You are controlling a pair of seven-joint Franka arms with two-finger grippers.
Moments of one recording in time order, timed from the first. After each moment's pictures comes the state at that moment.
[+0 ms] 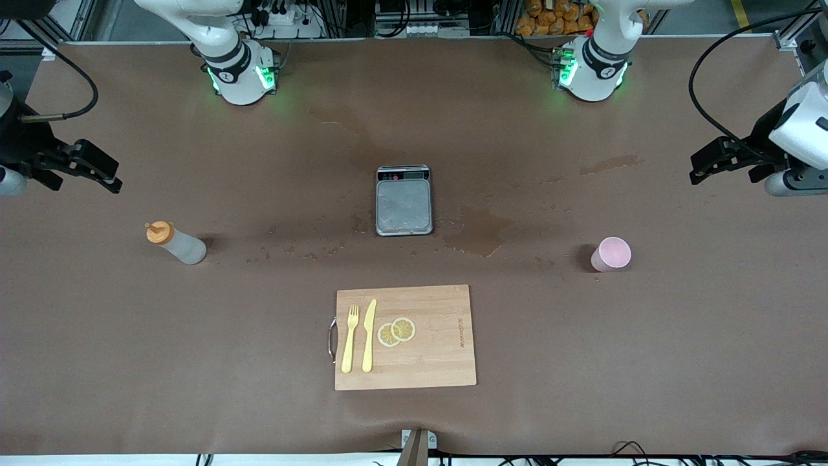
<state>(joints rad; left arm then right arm) -0.03 0.02 -0.07 -1.54 0.00 1.57 -0.12 -0.07 0.02 0.14 -1.50 -0.02 1.60 0.13</state>
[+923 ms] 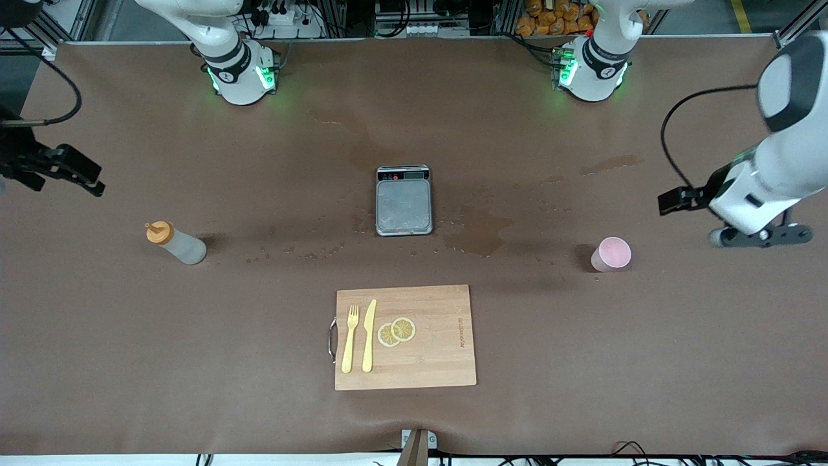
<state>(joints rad) -0.03 0.15 -0.07 -1.72 0.03 1.75 -0.12 -0.15 0.04 0.14 -1.50 -0.02 1.61 0.13</state>
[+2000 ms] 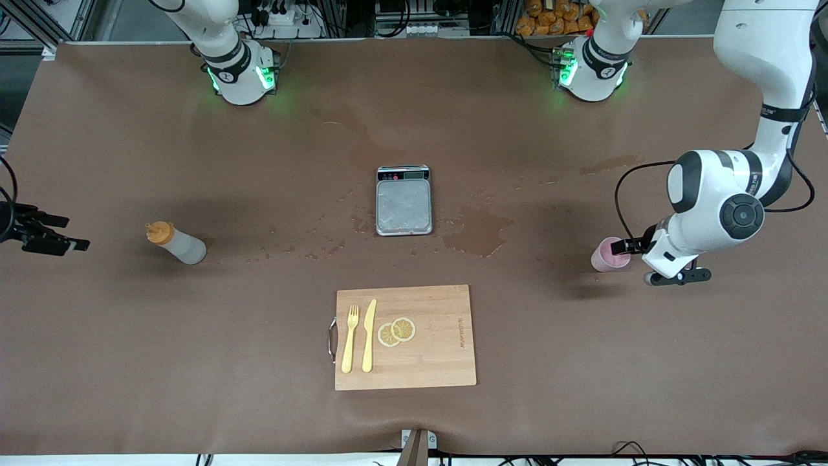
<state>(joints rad) 0.03 0.38 -0.07 -2.01 0.03 2.25 -0.13 -0.50 0.44 0.13 -1.51 0.23 1.61 0.32</state>
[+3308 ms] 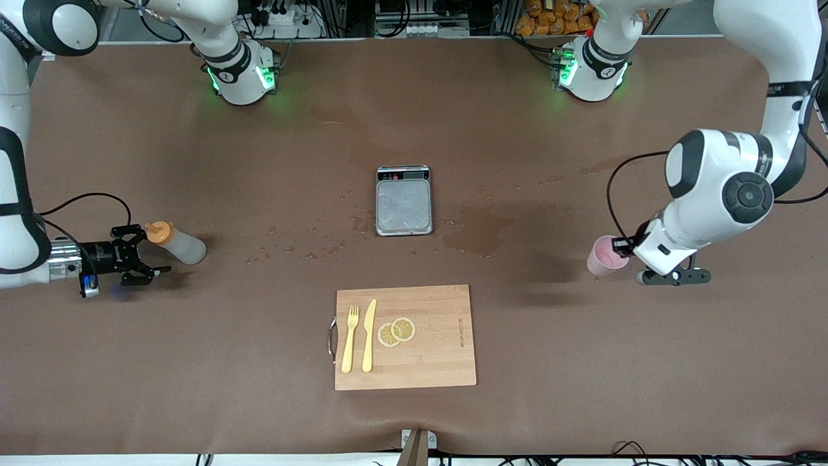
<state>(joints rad) 0.02 0.27 -0.22 -1.86 0.03 2.06 -0.20 -0.52 0.80 0.13 -1.49 0.45 1.61 0.64</state>
